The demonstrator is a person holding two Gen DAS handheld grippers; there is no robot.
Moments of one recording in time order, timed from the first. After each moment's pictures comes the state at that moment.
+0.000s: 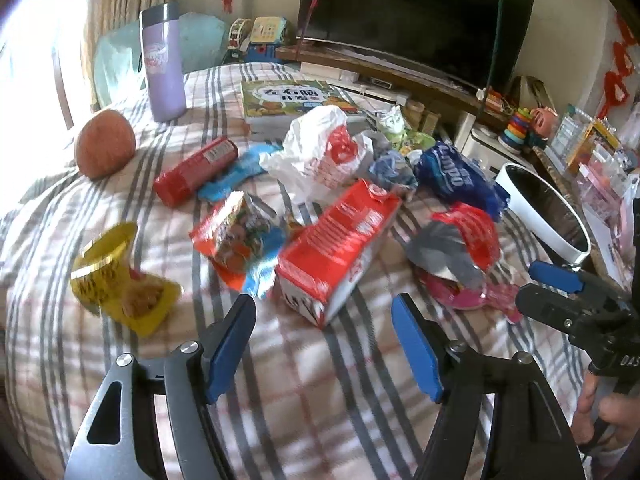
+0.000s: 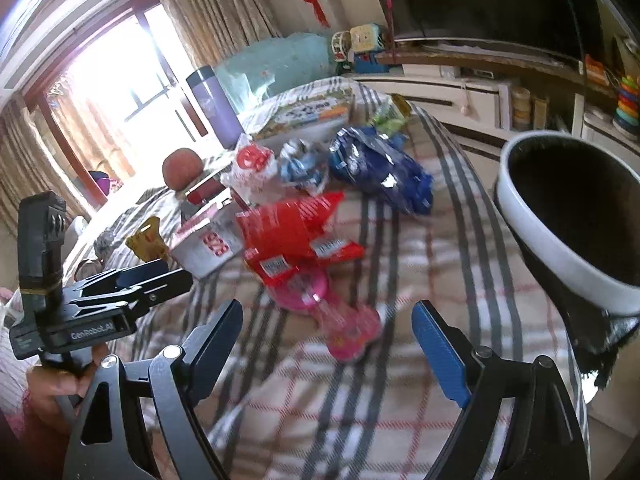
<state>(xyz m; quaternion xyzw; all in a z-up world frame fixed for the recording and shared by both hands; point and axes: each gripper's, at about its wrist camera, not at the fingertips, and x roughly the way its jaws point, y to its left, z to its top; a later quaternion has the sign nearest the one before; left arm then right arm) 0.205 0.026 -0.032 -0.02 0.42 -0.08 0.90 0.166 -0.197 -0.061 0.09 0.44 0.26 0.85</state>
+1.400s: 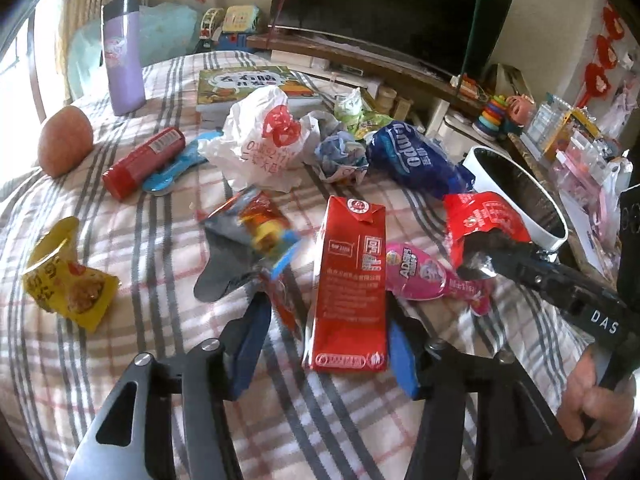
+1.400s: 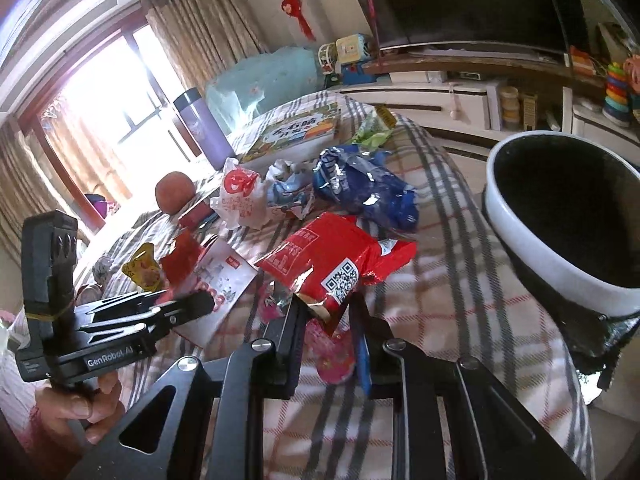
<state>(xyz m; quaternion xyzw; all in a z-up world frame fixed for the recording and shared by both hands) 0.208 0.000 -0.042 -0.03 0.44 -0.12 0.89 0.169 -0.218 -0.063 0.12 0.43 0.24 0.86</state>
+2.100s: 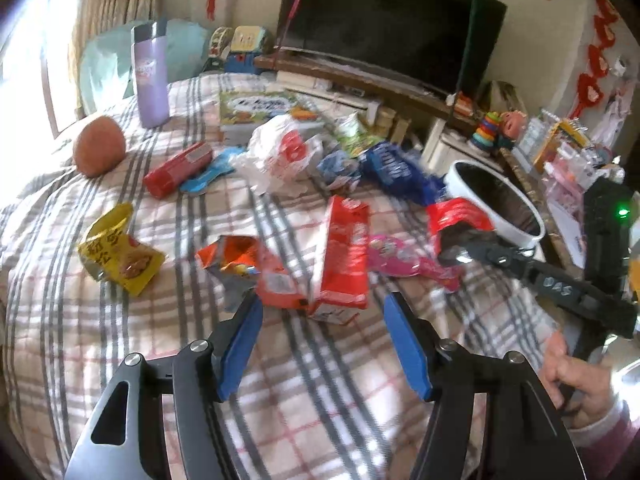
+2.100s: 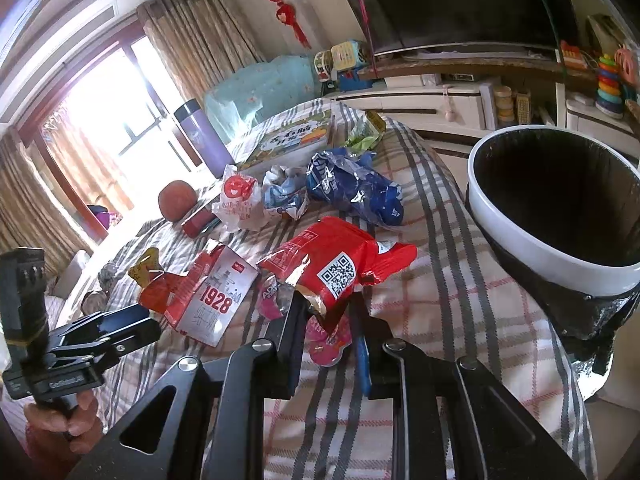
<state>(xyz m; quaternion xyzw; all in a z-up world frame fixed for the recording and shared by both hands) 0.144 0.014 -0.002 -0.04 0.40 -0.13 0.90 0.158 -0.227 -0.062 0.14 0.42 0.24 0.87</state>
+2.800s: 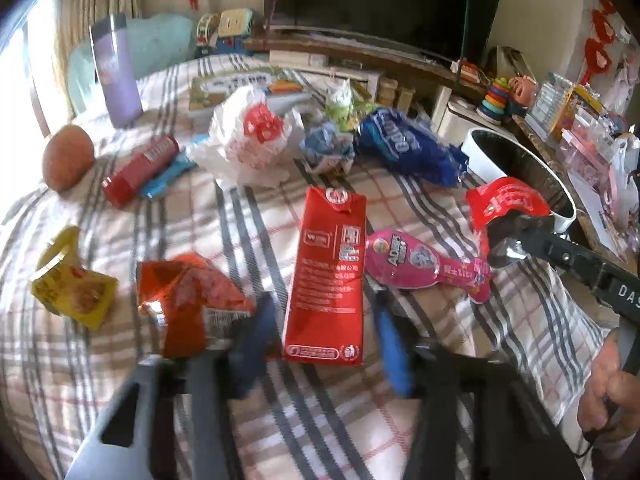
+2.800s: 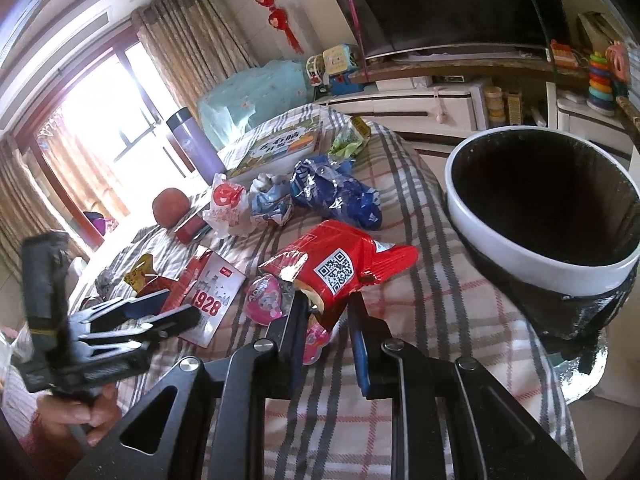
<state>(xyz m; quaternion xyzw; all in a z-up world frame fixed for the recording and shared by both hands) 0.198 -0.020 -0.038 0.00 0.45 -0.11 0.89 0.158 -0.246 -0.059 0.14 0.42 0.22 0.87</state>
